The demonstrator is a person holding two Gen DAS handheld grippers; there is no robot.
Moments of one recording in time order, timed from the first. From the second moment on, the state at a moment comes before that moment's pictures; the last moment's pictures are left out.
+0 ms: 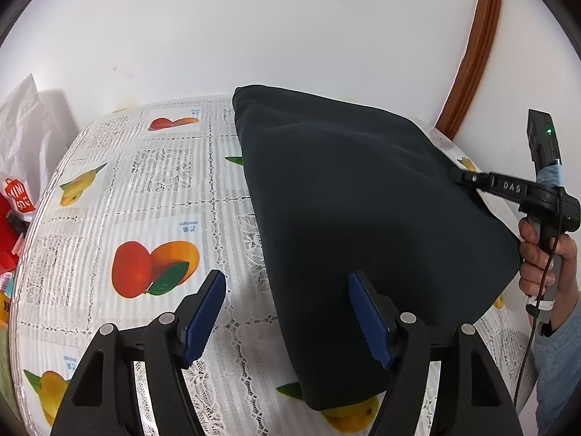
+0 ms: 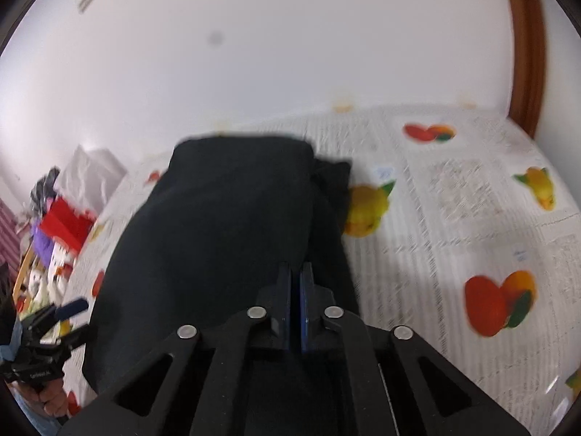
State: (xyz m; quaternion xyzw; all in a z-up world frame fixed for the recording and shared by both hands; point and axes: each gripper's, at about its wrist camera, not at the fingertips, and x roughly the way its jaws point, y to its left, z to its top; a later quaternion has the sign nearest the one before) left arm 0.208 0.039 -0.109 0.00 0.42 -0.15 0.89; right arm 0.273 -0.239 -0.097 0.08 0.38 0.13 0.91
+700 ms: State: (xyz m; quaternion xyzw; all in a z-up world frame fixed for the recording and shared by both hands) left arm 0.147 0.035 -0.075 0.00 0.42 -0.12 0.90; right arm 0.152 -0.252 -0.063 0.05 0.37 0.05 0.92
